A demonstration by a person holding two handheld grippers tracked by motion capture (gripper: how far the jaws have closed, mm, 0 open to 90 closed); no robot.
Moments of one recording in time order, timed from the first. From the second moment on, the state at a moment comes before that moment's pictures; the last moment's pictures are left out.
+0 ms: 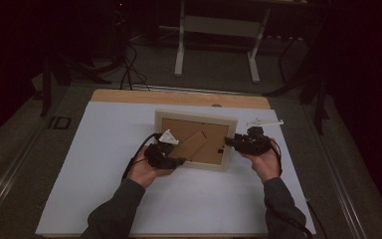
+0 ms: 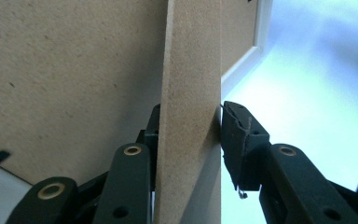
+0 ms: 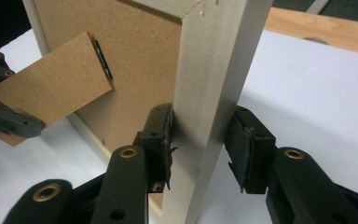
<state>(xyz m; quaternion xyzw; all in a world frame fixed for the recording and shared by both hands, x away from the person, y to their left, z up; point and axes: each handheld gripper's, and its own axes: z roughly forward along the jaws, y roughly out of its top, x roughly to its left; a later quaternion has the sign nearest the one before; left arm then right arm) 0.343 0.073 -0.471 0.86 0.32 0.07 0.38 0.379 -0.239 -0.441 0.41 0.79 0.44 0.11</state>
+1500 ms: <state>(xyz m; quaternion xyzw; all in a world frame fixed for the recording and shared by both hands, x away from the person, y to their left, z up) 0.349 0.068 -0.475 0.85 0.35 0.11 0.38 0.370 -0.226 -0.431 0.39 0.79 0.44 0.18</state>
